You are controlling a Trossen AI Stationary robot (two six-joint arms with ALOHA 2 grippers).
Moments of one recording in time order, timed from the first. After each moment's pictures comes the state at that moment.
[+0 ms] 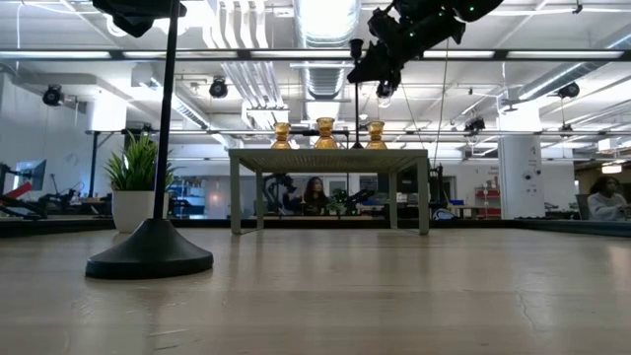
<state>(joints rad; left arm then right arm) -0.26 0.63 0.70 -0.33 -0.42 0.02 -0.65 1.52 1.38 -0.31 -0.35 -0.16</state>
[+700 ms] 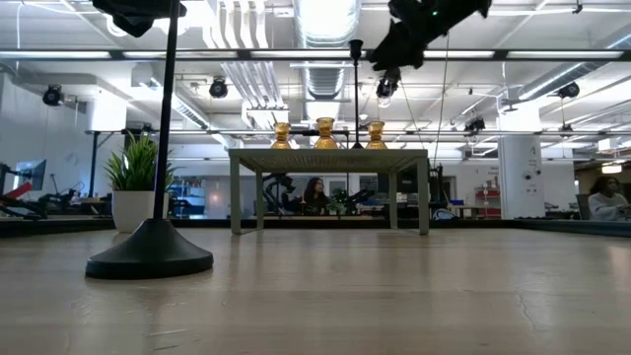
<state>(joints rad) -0.26 0.63 0.70 -0.33 -0.42 0.02 -0.65 1.39 1.38 -0.48 -0.26 -0.19</state>
